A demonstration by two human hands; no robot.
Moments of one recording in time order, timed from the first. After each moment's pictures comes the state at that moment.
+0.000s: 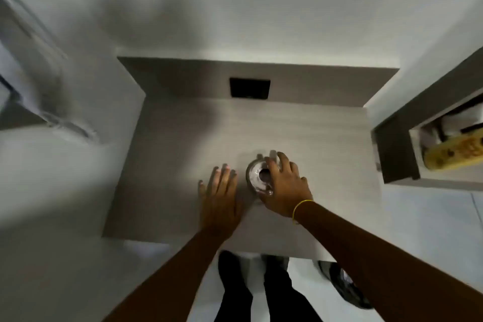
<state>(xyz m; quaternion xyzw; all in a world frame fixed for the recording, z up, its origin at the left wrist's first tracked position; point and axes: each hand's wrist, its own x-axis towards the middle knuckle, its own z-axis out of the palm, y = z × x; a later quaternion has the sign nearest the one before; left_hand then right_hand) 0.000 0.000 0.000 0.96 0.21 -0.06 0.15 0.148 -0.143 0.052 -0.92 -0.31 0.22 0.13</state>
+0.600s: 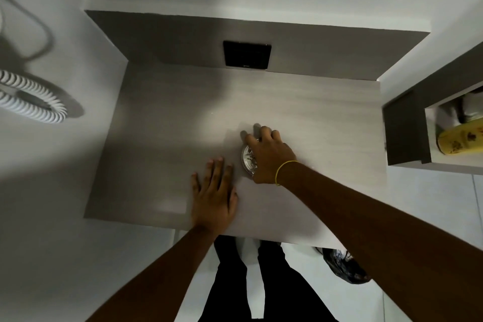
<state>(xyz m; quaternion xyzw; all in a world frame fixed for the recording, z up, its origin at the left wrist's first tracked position) -0.018 -0.015 -0.049 0.96 0.23 -0.04 0.15 0.183 -0.101 0.034 -0.87 -0.42 0.26 0.01</state>
